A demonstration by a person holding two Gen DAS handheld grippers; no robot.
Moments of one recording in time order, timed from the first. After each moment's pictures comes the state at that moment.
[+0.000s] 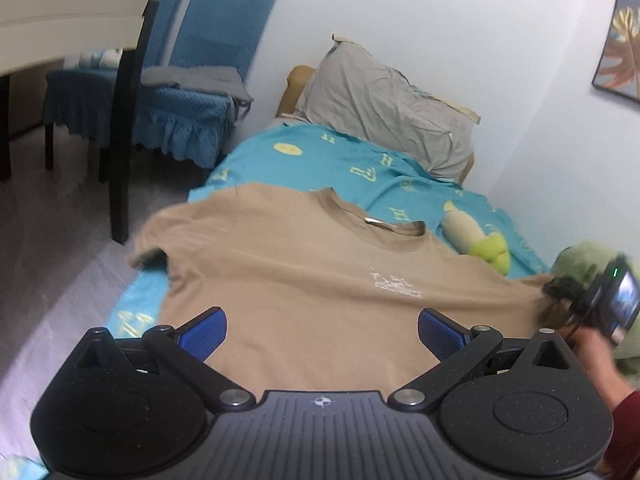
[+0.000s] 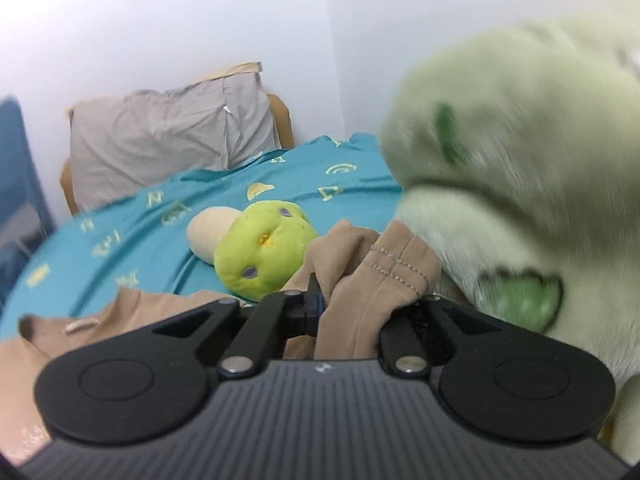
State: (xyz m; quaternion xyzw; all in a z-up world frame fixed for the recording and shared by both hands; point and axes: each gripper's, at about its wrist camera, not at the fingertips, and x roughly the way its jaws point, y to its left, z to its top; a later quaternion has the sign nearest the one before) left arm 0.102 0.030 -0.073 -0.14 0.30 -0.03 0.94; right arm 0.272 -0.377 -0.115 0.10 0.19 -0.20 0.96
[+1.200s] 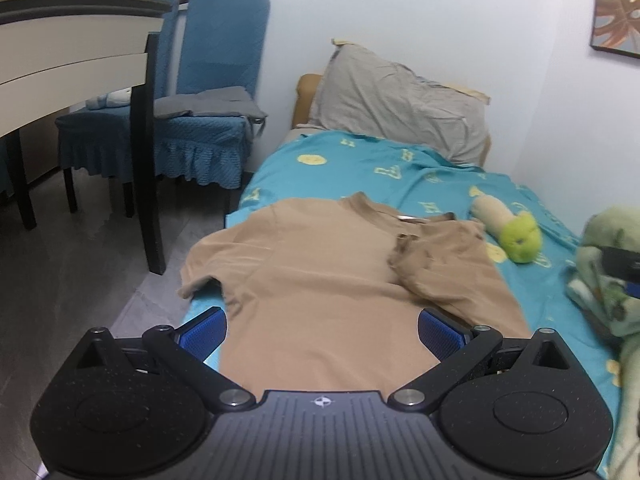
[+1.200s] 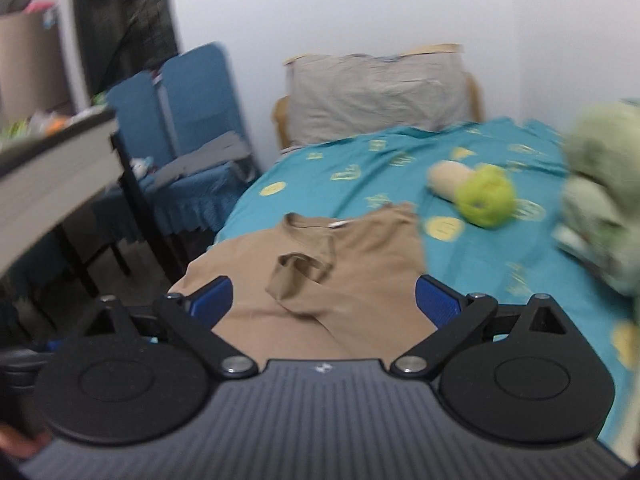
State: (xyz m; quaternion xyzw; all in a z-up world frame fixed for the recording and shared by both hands) left arm 0.079 0.043 -0.061 -0.07 0.30 -0.02 0.95; right arm 0.079 -0.242 -0.019 0.11 0.24 0.06 0.96
